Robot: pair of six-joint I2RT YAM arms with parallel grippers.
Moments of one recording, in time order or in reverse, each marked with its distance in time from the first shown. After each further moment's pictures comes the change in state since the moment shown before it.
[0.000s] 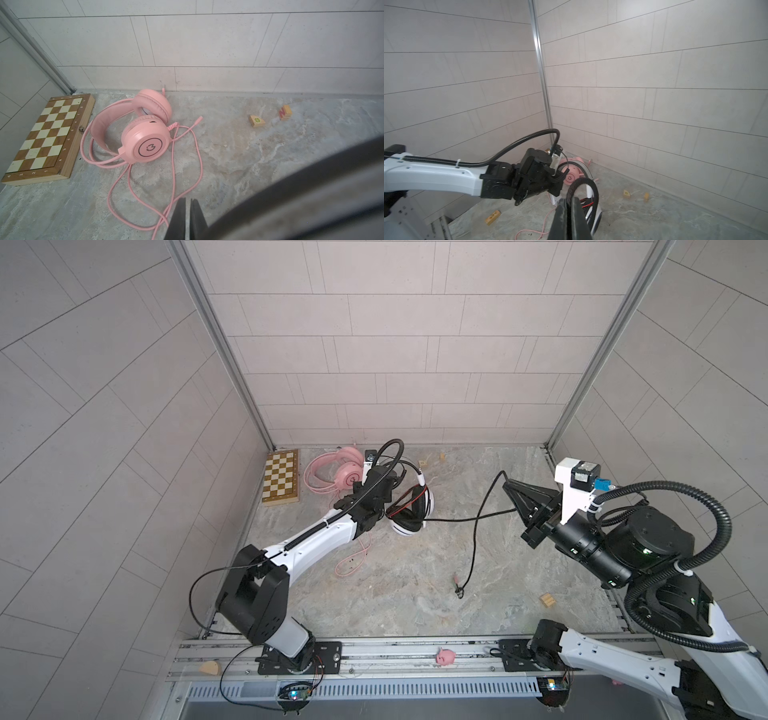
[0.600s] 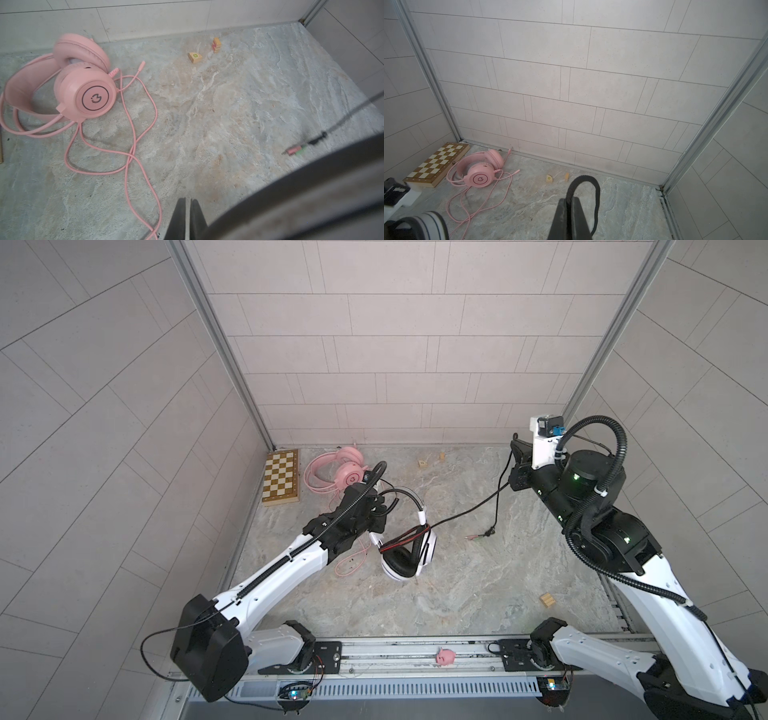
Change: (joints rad) left arm -0.002 -0.284 -0.155 -0.223 0.432 0.058; right arm -0.436 0.266 0.105 0.003 -0.006 -0.068
